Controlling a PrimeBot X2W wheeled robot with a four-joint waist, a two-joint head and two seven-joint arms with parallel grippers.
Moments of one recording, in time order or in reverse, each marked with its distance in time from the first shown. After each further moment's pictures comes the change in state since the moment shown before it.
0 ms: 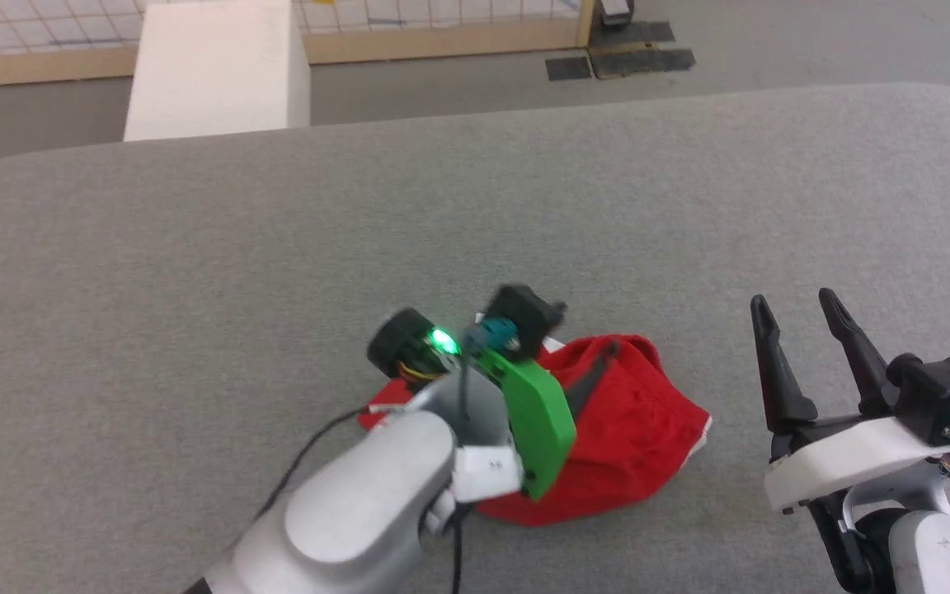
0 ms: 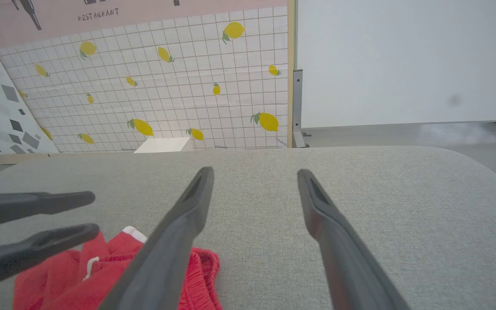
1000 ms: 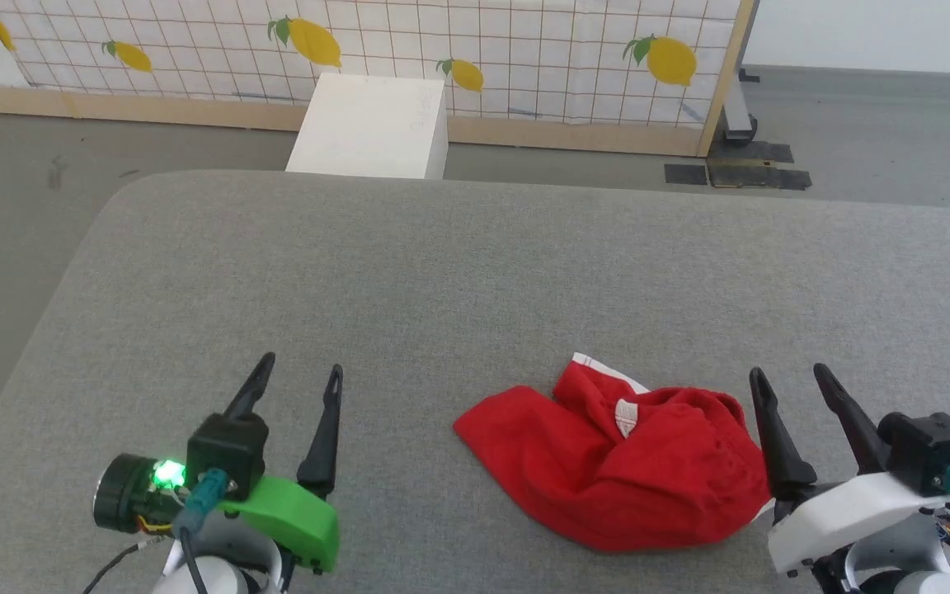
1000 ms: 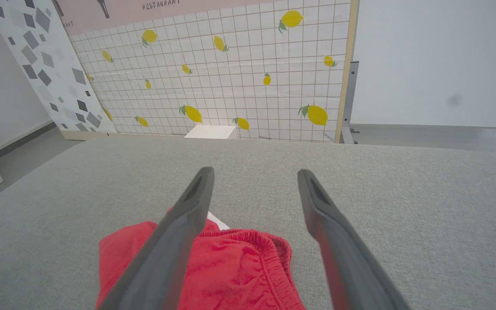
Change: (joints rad) left arm 0.434 0.373 0.254 -0.302 0.047 0.361 -0.329; right arm 0.119 0.001 -0.012 -0.005 0.017 0.000 0.056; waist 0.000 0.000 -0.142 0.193
